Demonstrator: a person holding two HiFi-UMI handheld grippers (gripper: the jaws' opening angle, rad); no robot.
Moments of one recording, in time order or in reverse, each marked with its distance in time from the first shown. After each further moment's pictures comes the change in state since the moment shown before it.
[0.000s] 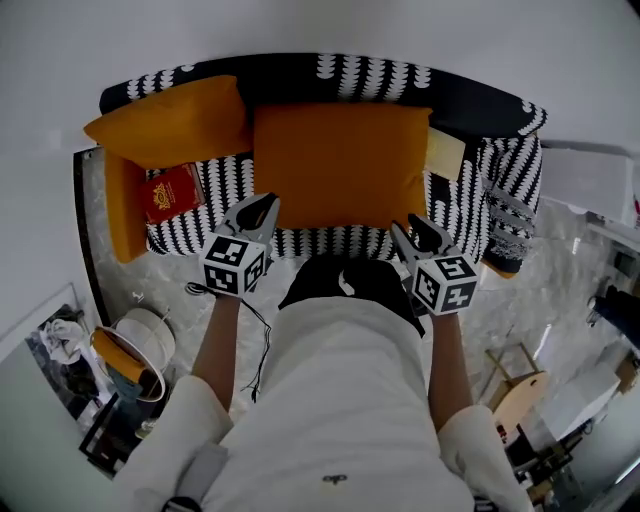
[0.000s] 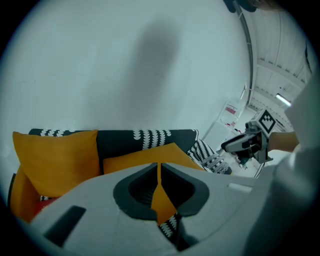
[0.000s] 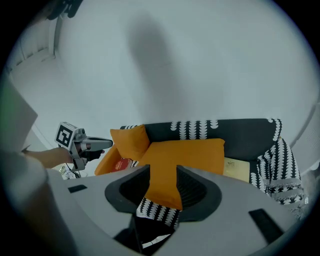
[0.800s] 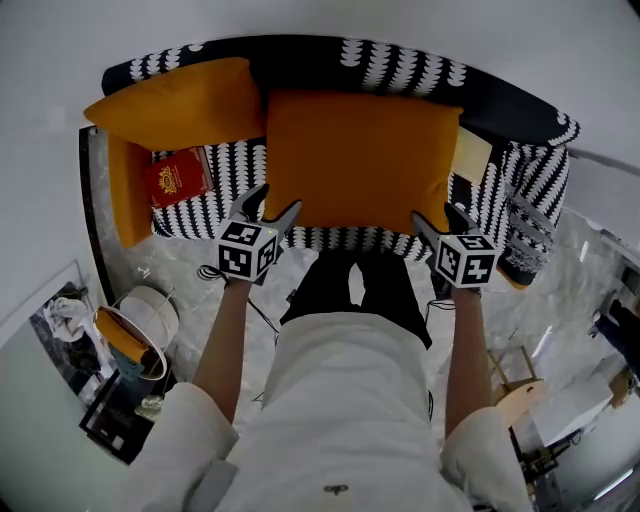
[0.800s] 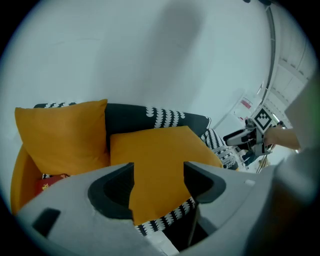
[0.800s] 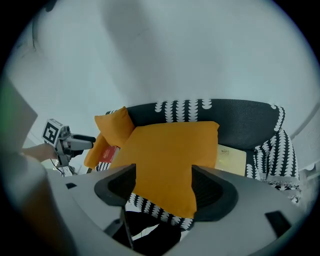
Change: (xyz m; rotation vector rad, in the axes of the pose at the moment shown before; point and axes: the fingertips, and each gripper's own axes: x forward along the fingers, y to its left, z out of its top) left arm 0.047 0.043 -0.064 -0.127 0.189 0.052; right arm 0.071 -0.078 -0.031 0.030 0.201 -0.062
